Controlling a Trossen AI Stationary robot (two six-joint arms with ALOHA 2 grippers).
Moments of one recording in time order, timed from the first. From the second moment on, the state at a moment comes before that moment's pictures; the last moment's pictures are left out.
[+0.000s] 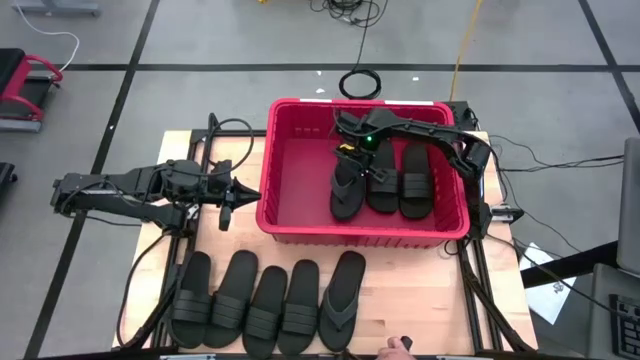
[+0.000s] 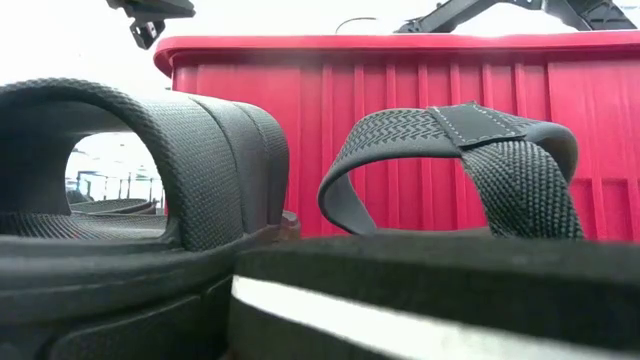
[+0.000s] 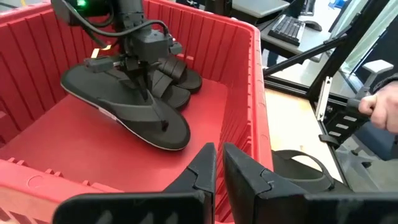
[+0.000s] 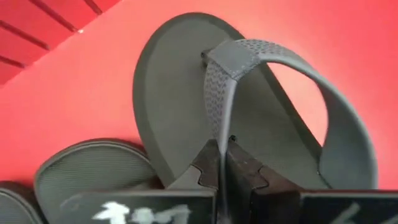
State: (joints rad) left arm 0.00 0.71 0.78 -0.42 -0.04 -0.27; right arm -0.54 2.00 1.64 -1.15 -0.47 -1.42
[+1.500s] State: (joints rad) left arm 0.00 0.71 0.78 -0.40 -0.11 -0.30; right arm -0.57 2.00 1.46 -0.98 -0.42 -1.47
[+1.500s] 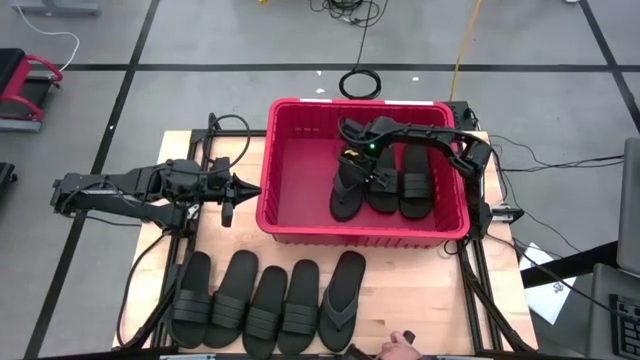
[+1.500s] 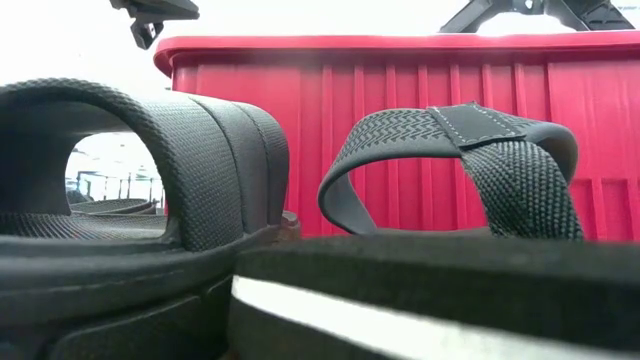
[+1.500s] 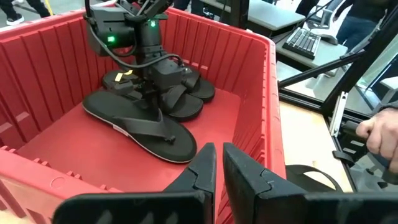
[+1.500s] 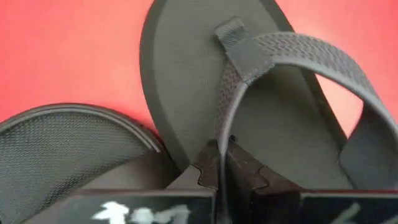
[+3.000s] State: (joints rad) left arm 0.00 0.71 0.78 -0.39 -0.11 -0.22; right arm -0.07 1.17 1.46 -0.56 -0.61 0.10
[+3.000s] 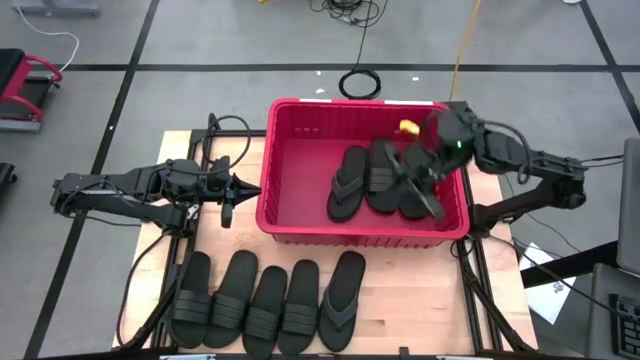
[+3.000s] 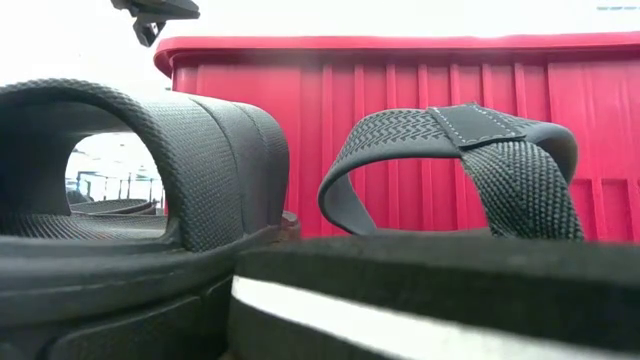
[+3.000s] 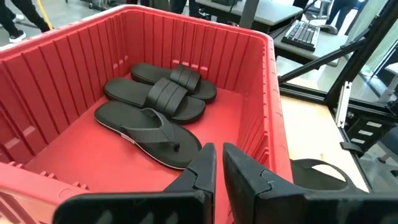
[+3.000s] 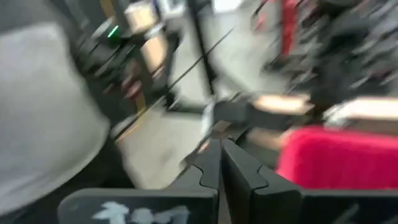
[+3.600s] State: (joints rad) left arm 0.00 0.71 0.78 -0.39 0.00 -0.60; right arm 0.23 1.25 1.34 -0.67 -0.52 0.08
